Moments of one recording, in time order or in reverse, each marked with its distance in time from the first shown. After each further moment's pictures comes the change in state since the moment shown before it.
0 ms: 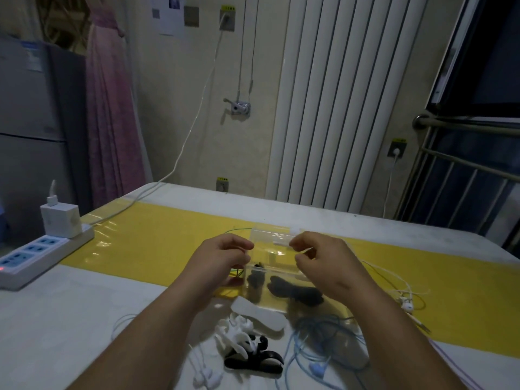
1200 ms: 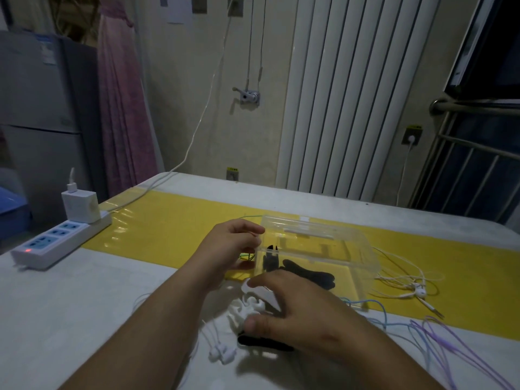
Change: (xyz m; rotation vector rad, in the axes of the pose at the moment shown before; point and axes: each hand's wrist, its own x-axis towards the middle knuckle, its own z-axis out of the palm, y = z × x) left_hand -0.002 0.001 0.000 -0.009 -0.025 -0.005; right_hand -0.057 -0.030 0.037 -0.049 -0.455 -0.227
